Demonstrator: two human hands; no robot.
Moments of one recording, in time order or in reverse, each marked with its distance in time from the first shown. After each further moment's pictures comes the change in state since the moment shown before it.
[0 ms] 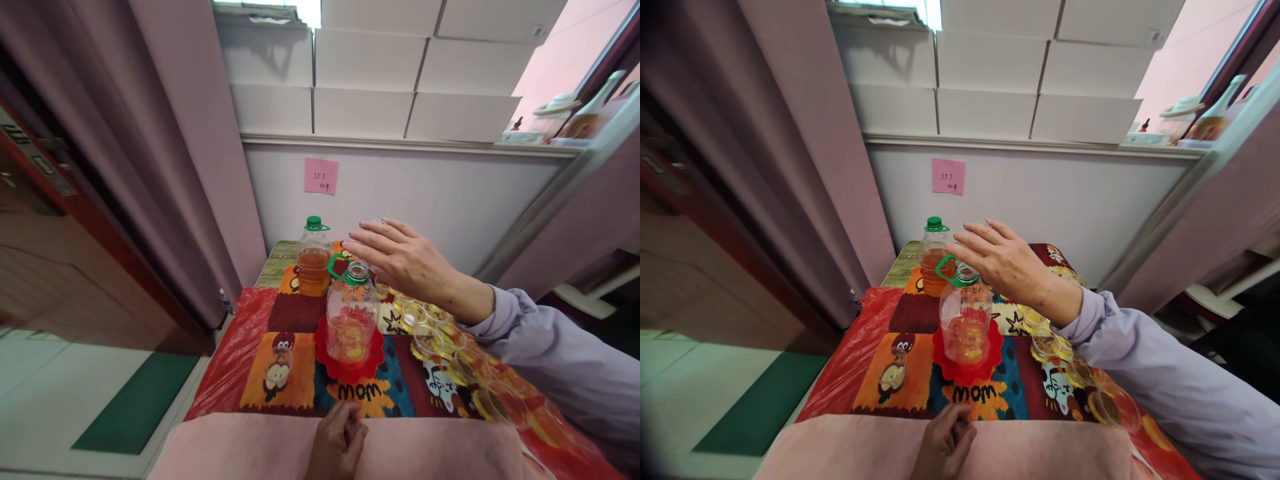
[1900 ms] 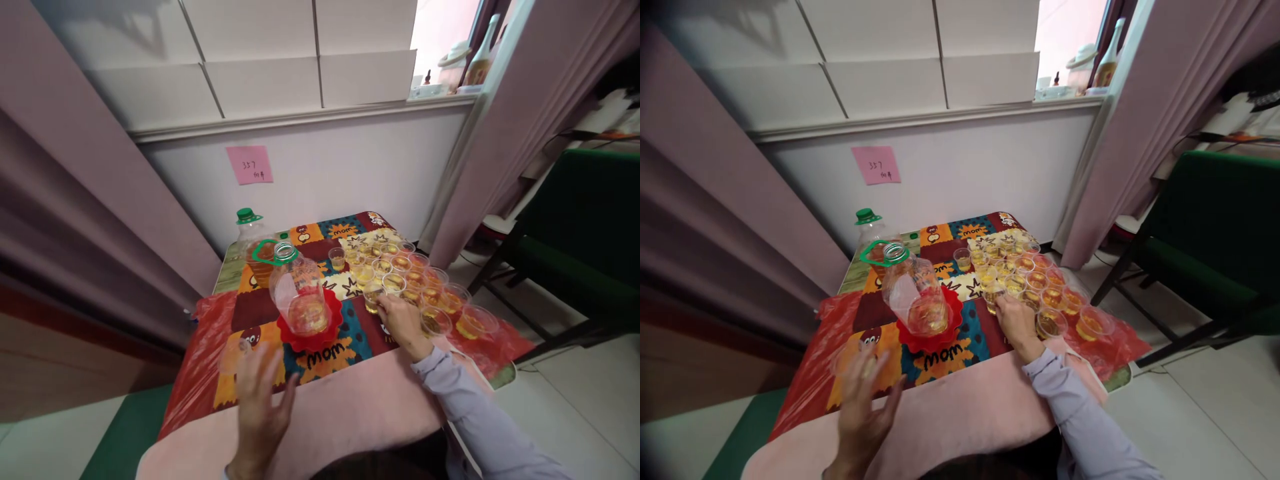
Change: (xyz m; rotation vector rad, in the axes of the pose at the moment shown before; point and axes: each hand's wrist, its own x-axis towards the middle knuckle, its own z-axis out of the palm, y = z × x) left_hand 0.030 0.035 -0.079 0.546 0.344 0.447; right_hand -0.242 -0.079 0.129 0.020 -0.259 1.059
